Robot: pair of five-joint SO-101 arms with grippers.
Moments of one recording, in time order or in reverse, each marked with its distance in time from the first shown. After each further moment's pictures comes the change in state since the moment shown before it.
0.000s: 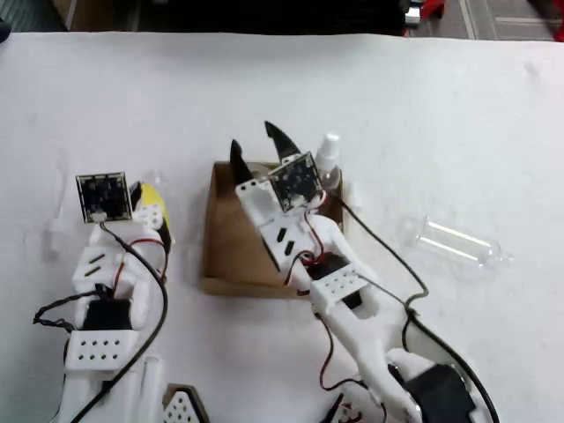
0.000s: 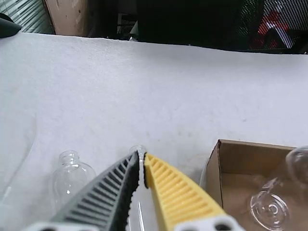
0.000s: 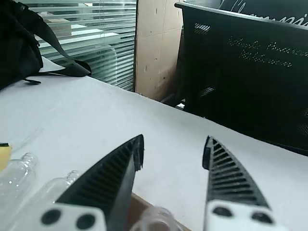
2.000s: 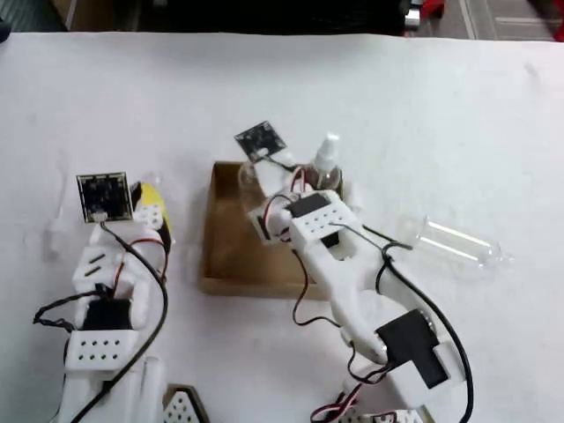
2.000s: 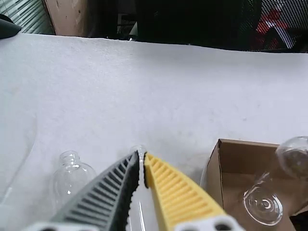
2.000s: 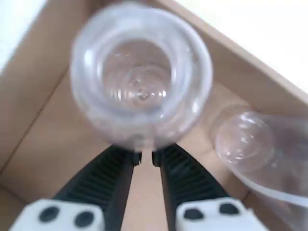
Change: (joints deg) left arm 0.0 0.0 0.0 0.0 -0.4; right arm 2.2 20.3 -30.2 70.5 0.2
